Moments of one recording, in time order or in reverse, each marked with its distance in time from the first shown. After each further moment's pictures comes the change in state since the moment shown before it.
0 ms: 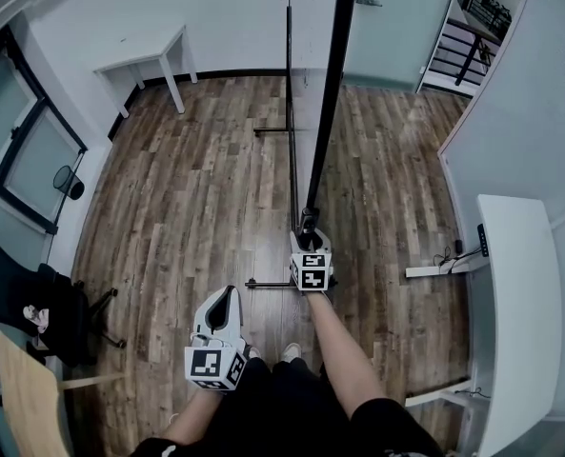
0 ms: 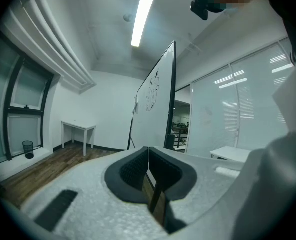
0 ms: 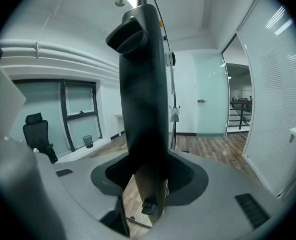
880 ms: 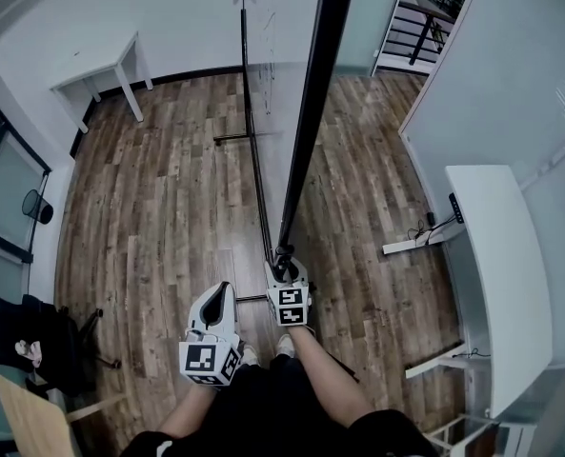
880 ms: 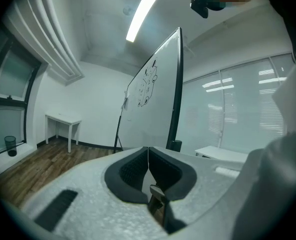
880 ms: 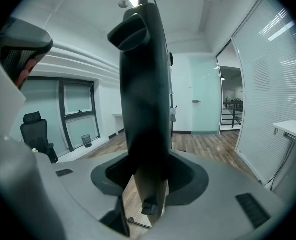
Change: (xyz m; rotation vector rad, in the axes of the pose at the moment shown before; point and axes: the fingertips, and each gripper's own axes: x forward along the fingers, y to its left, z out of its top) left arm -0.002 0.013 0.001 -0.019 0.035 -0.183; right arm -0.085 0.081 -0.030 0.014 -0.001 -0.065
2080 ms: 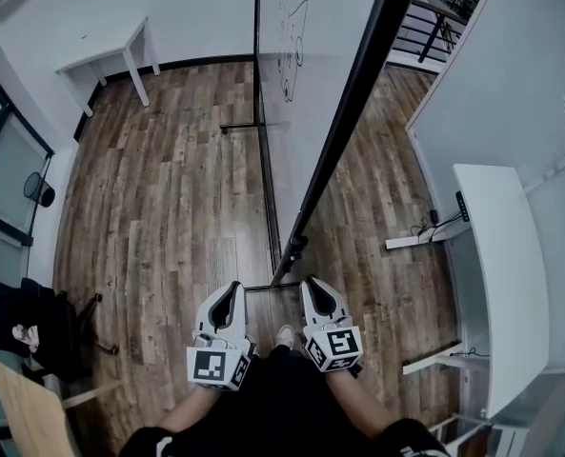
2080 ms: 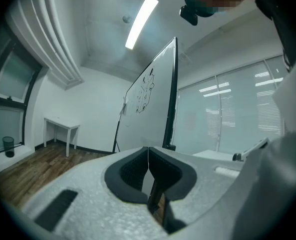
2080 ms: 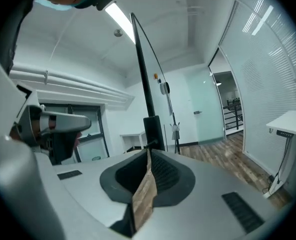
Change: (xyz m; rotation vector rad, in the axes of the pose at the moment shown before) left arm -0.028 -0.011 0.013 -0.008 -0.069 -0.006; right arm -0.152 0.011 0.072 0.121 -0.189 0.085
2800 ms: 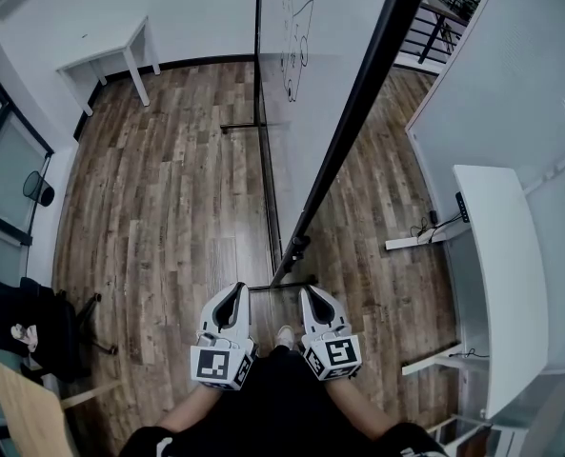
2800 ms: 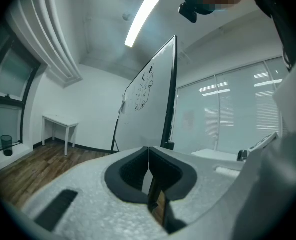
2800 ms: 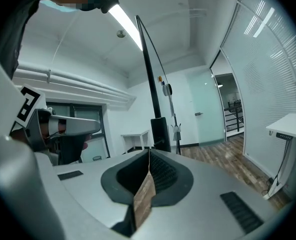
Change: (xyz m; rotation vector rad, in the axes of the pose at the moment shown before) left arm 0.000 -0.002 -0.011 -0.003 0.018 -0.022; right arm -0.013 0.016 -0.003 -0.017 -0.010 0.011
